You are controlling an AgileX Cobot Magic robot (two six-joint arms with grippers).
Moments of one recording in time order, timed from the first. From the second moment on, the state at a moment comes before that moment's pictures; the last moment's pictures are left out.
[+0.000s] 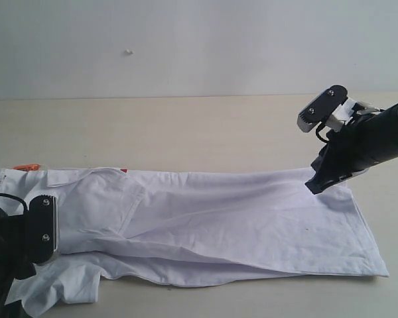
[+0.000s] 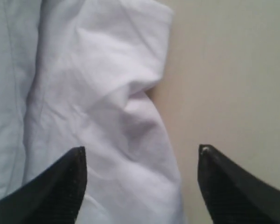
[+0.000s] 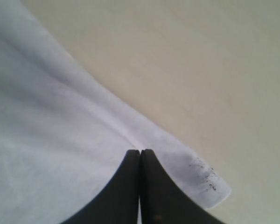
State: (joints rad) left arm -0.40 1.47 -0.54 -0.18 0.56 1.04; right arm -0.01 1.80 -0.90 0.68 0.27 -1.22
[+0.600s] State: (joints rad) left arm -0.40 1.57 -0.54 -0.19 0.54 1.06; right arm -0.01 1.80 -0.90 0.68 0.27 -1.22
